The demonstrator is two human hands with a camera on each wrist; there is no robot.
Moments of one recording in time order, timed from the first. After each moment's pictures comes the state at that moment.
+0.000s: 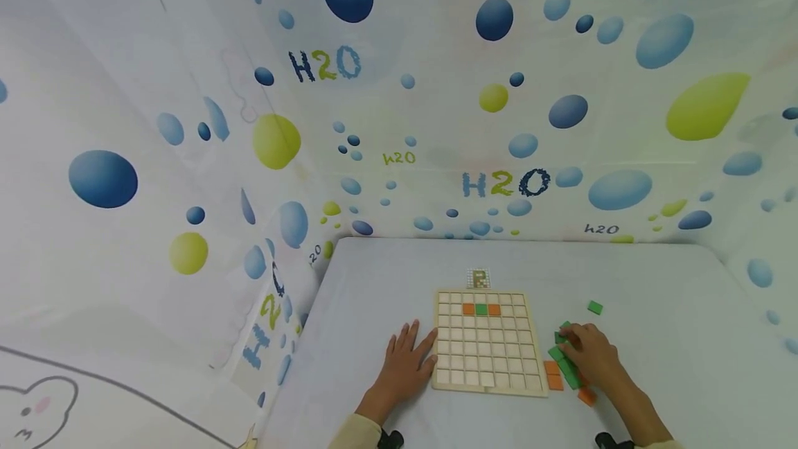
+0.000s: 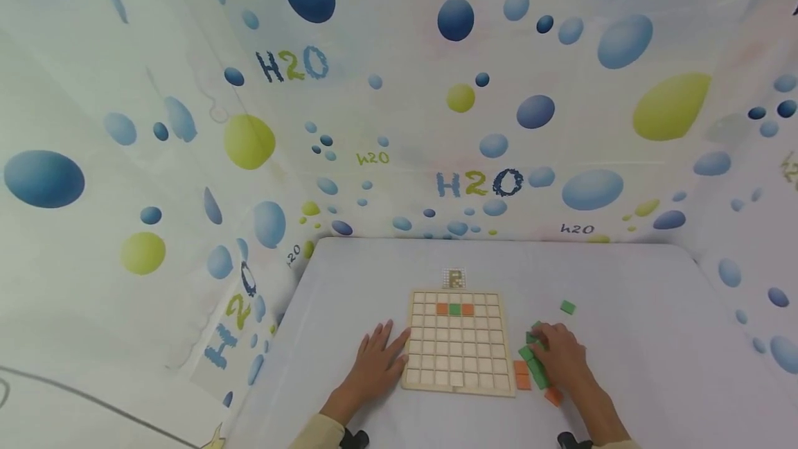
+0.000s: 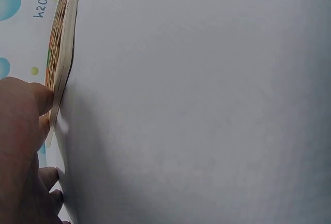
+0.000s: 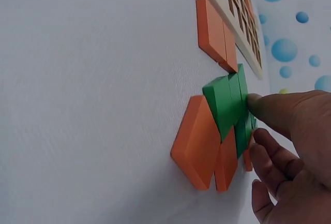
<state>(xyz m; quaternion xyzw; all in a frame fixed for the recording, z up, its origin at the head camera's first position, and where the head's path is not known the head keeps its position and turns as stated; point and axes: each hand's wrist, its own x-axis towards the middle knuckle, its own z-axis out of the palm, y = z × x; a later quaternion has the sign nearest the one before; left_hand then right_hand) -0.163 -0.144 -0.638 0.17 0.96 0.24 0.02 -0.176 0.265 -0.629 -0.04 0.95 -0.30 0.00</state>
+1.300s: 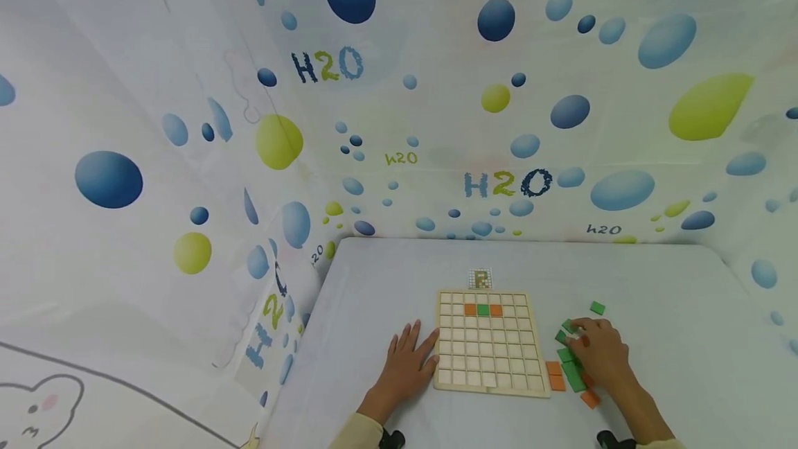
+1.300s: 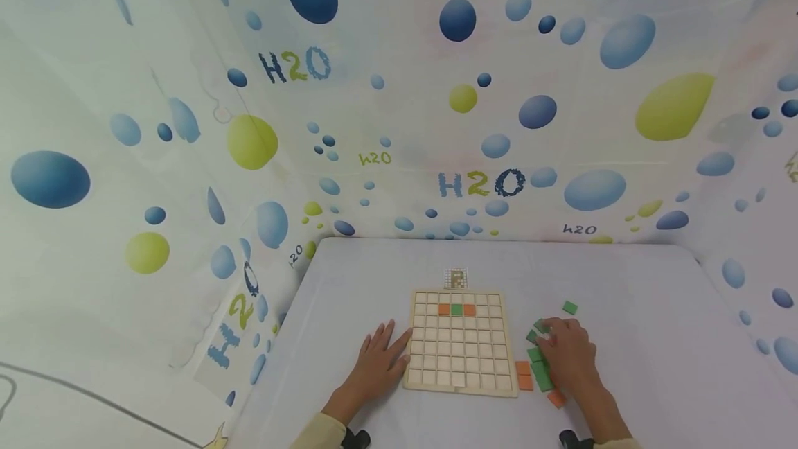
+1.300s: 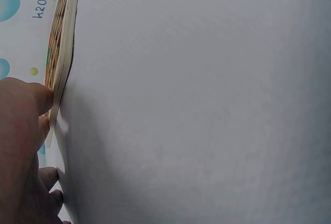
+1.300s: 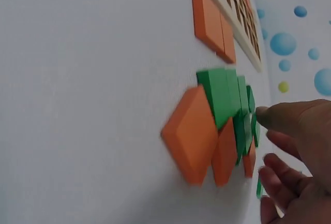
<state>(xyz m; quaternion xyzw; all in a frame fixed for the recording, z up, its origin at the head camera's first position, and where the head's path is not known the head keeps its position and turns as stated) -0.168 -0.145 -0.643 0.16 0.96 0.21 0.05 -0.180 0.268 -0.626 0.02 0.96 -0.28 0.00</state>
